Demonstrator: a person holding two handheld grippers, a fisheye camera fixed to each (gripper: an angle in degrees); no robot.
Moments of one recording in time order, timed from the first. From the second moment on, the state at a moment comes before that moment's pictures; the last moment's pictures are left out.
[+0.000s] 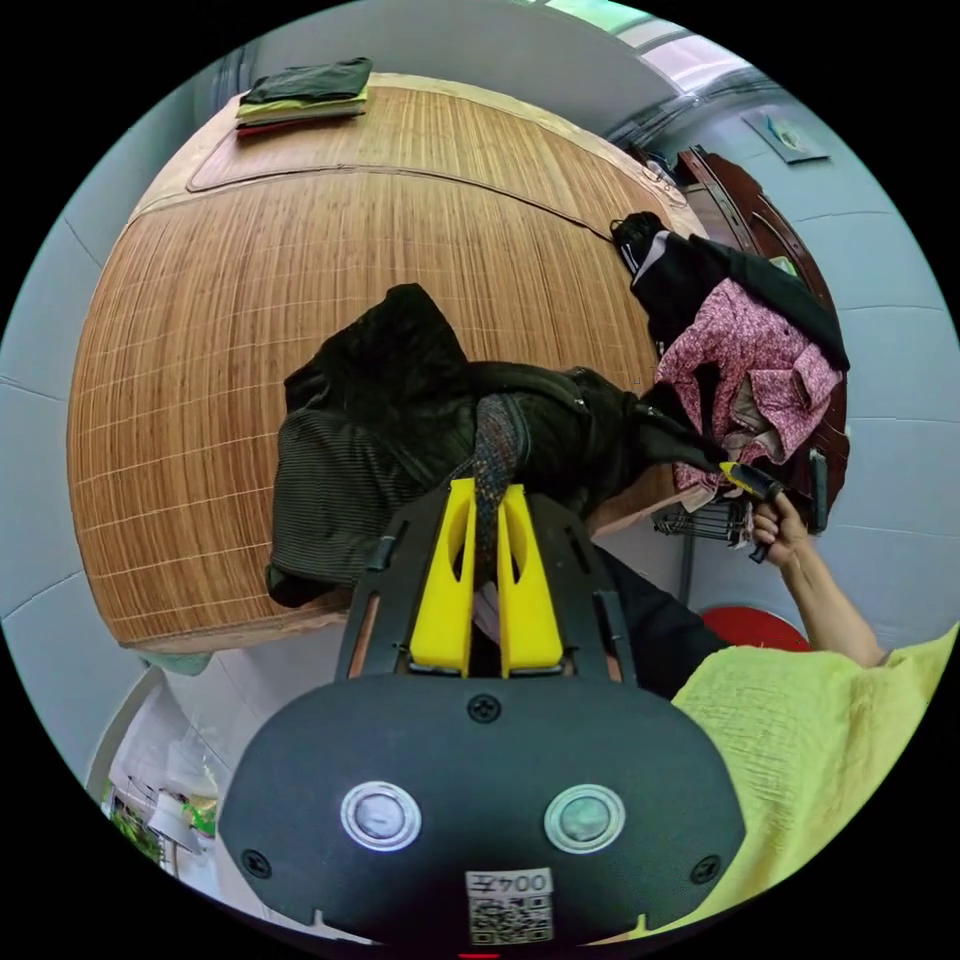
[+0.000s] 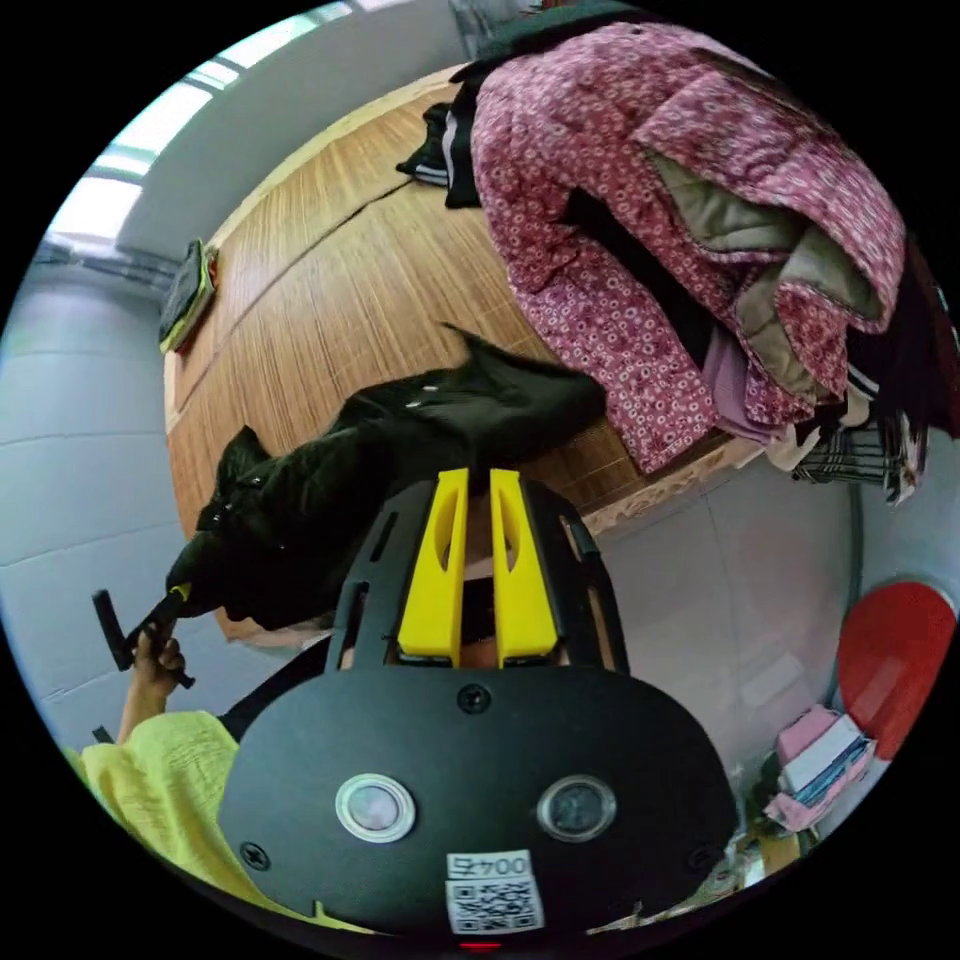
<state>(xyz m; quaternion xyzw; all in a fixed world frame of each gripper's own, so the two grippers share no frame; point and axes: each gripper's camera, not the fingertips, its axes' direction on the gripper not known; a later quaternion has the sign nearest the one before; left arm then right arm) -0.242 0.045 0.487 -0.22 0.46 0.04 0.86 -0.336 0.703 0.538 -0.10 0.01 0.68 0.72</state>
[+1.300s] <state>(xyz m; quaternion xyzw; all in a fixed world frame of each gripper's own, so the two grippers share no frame) -0.151 0.198 0.556 -0.09 0.50 0.00 0.86 -0.374 0.711 0.687 0.05 -0.17 0.36 0.92</state>
